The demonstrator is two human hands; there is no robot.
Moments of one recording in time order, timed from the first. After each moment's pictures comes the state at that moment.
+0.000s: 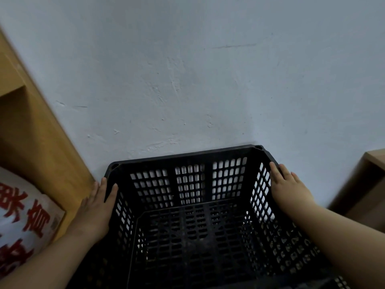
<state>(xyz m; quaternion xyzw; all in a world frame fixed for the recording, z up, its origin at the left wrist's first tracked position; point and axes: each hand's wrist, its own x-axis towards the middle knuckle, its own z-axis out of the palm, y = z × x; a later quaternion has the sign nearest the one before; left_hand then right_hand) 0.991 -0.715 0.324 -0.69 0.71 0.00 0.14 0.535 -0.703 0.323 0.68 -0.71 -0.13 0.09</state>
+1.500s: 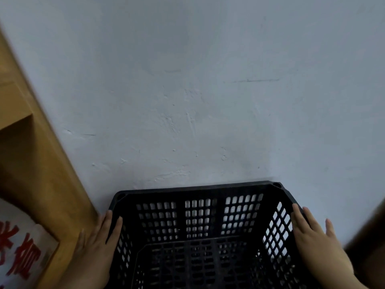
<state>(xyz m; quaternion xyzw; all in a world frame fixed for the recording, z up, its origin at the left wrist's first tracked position) 0.977 -0.720 0.331 -0.70 0.71 0.04 0.07 0.508 -0.712 0.287 0.71 -0.68 0.01 0.19</state>
